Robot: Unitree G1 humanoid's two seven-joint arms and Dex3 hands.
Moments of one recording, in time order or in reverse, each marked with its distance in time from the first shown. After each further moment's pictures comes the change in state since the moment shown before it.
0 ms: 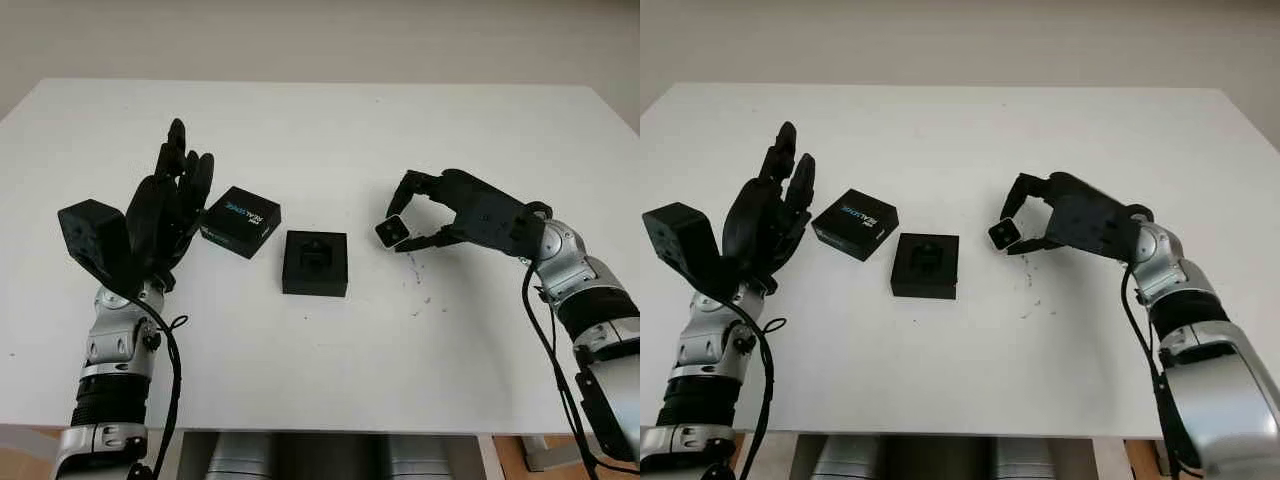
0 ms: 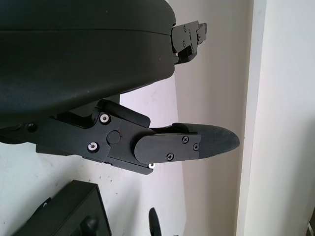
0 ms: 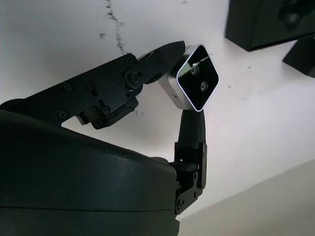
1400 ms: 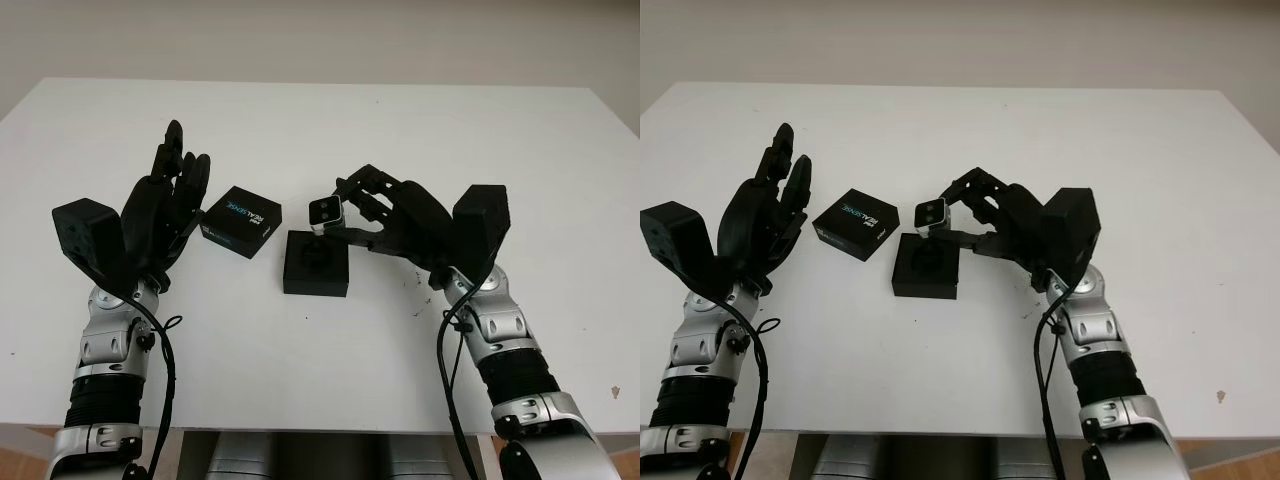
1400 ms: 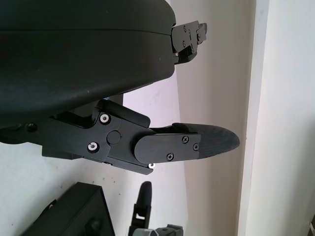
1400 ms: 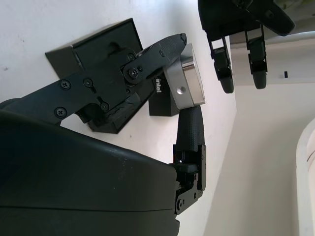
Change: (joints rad) left arm 0.003 0.021 0.007 -0.001 -0.009 0.018 -0.023; right arm 0.289 0.363 -0.188 -0.538 0.424 0.495 0.098
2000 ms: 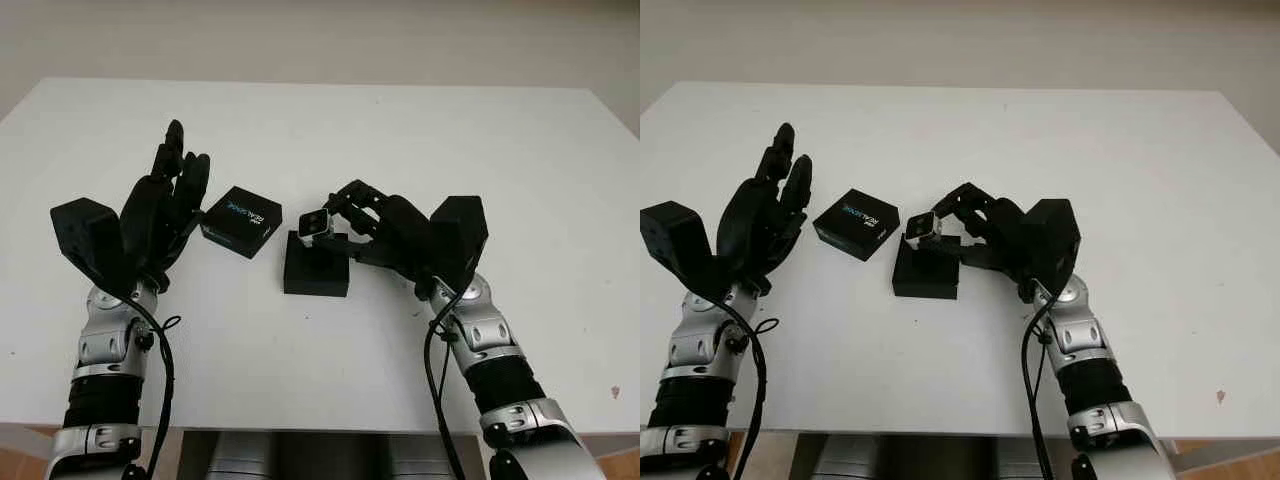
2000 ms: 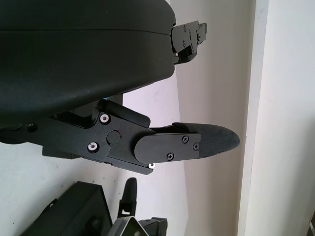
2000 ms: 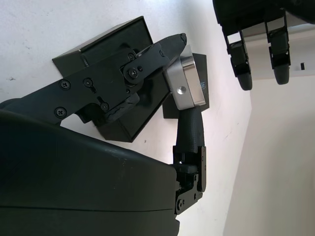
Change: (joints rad) left arm 0.003 0.001 0.002 -0.010 -0.002 0.009 0.000; right arm 0.008 0.030 0.015 0.032 -0.044 0.015 -0.055
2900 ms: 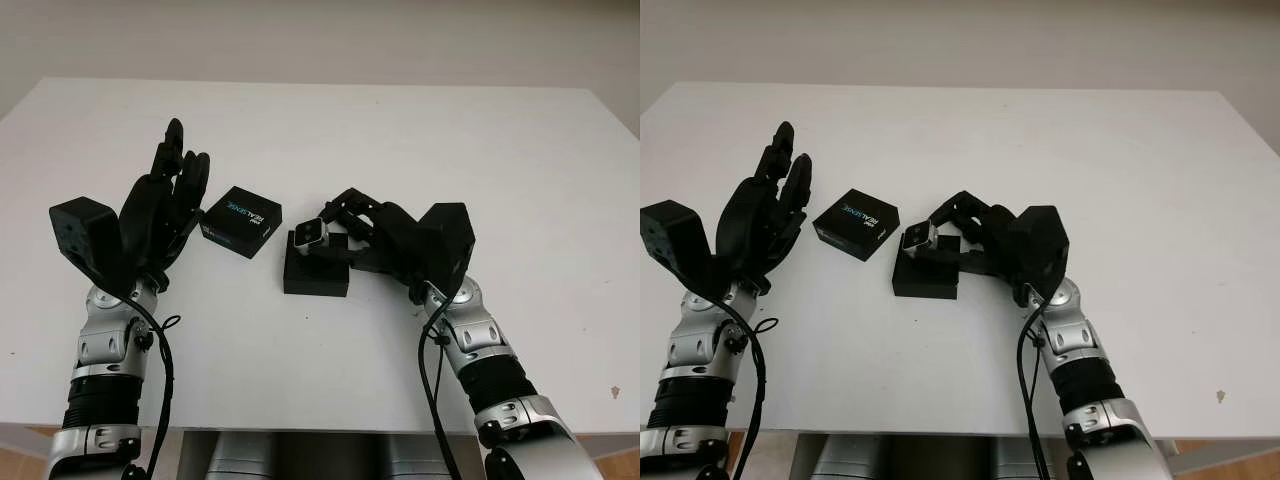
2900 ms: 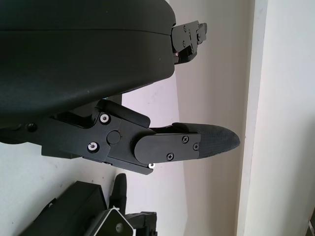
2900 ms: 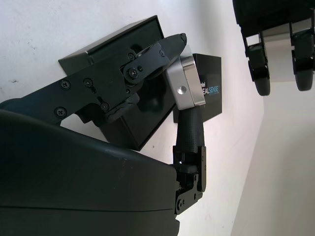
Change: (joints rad) left arm 0.001 0.000 0.001 -0.011 0.000 0.008 0.001; right arm -0.014 0.013 0.031 0.060 -0.059 -0.046 -0.012
